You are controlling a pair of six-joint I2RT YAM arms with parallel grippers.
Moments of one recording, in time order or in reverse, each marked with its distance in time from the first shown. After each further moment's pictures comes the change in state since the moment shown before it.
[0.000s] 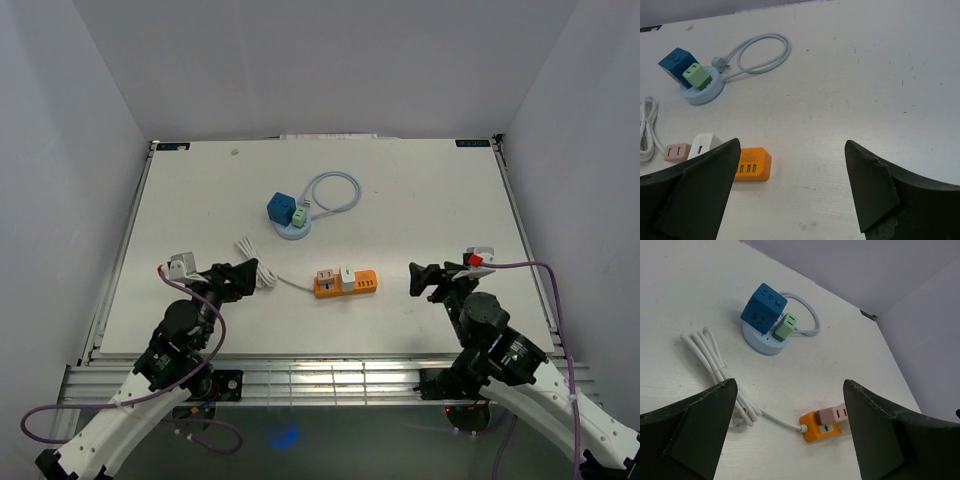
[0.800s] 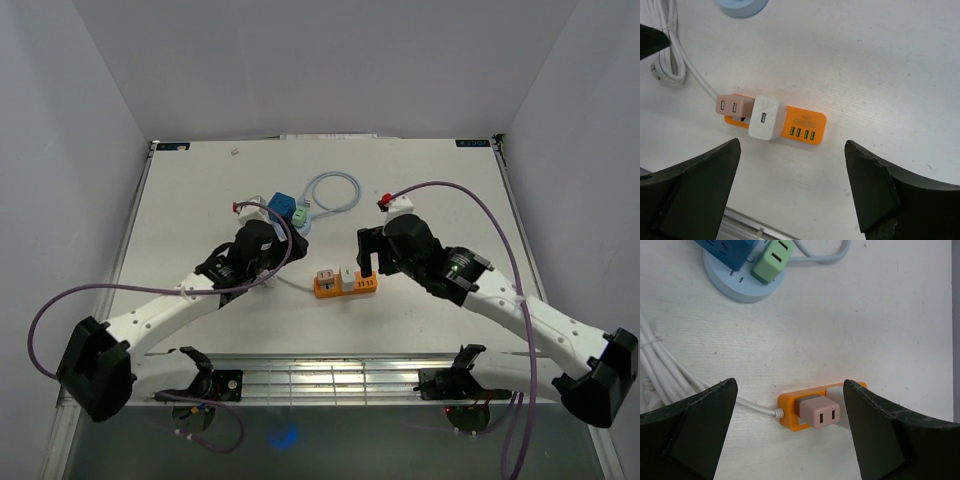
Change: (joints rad) left arm -0.006 1.069 0.519 -0.056 0.190 -0.210; right arm 0.005 0.908 0.666 -0.317 -0.359 0.098
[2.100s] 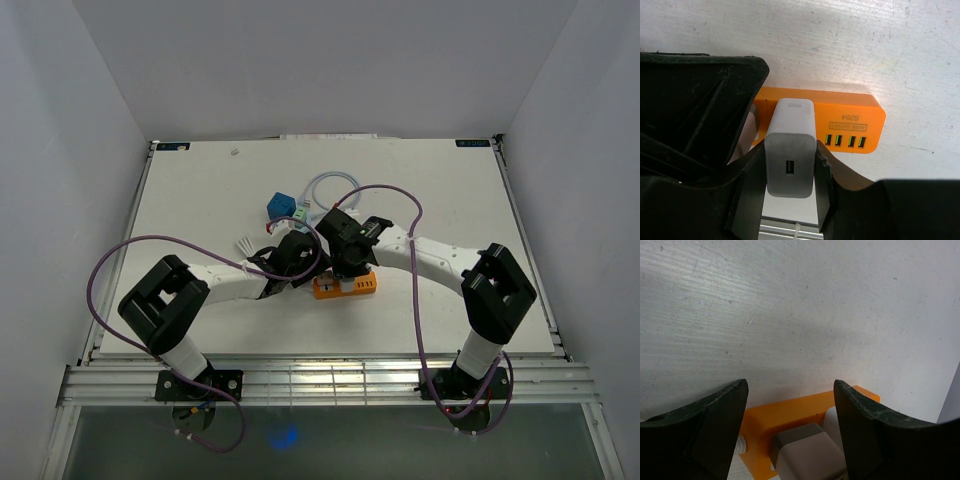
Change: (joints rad) left arm -0.093 0.417 0.005 0.253 0.060 -0.303; right arm 0.041 0.598 0.263 -0.171 -0.052 0.244
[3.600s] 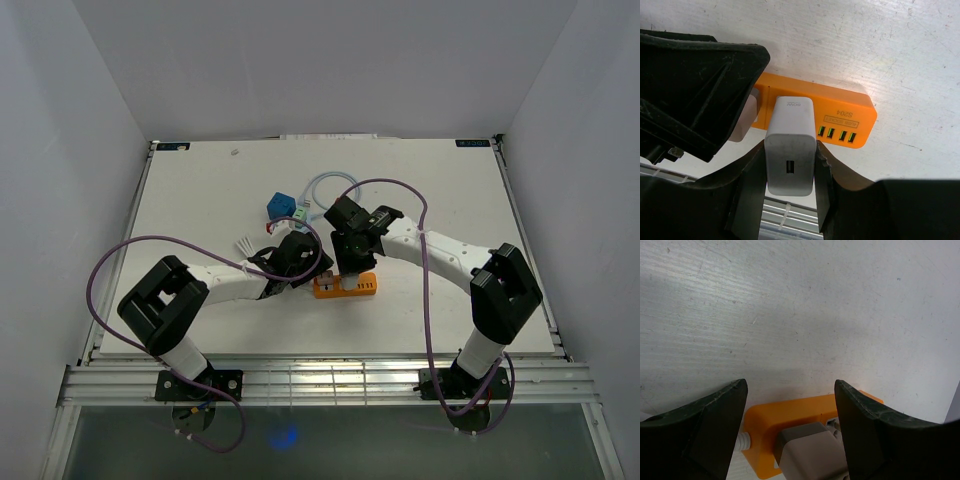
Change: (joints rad) left arm -0.001 -0.005 0.003 -0.018 -0.023 0.011; right arm -0.058 -0.028 0.048 -0.074 -0.118 -0.112
